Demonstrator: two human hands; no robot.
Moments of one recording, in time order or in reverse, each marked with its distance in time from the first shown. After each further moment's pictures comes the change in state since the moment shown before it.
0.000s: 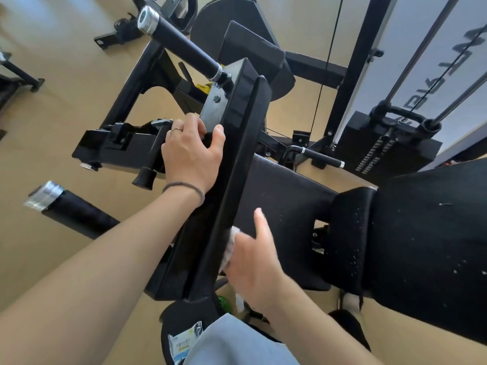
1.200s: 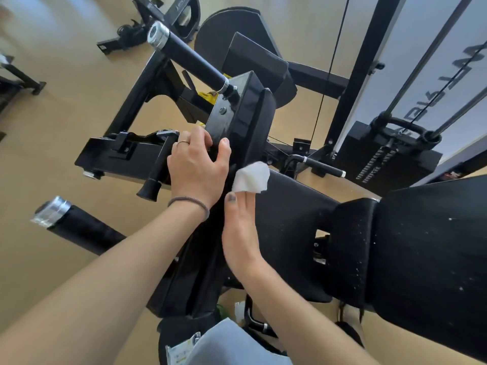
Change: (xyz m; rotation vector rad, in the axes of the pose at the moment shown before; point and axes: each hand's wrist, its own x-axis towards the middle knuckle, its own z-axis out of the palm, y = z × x) left_hand 0.002 -0.001 0.002 -0.051 -0.028 -0.022; right_hand 0.031 -0.027 0.051 -0.714 0.256 -0.752
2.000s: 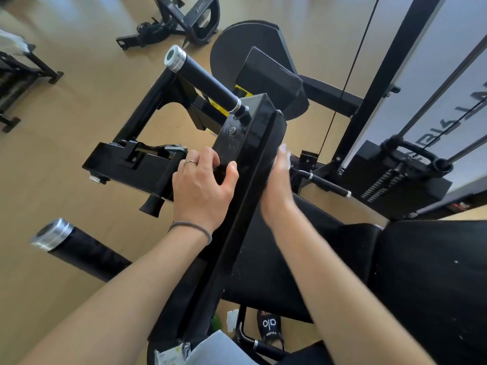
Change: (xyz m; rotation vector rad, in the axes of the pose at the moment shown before) left_hand -0.002 0.004 -0.002 0.074 -0.008 -0.009; right_hand 0.134 -0.017 -0.052 0.401 -0.003 0.401
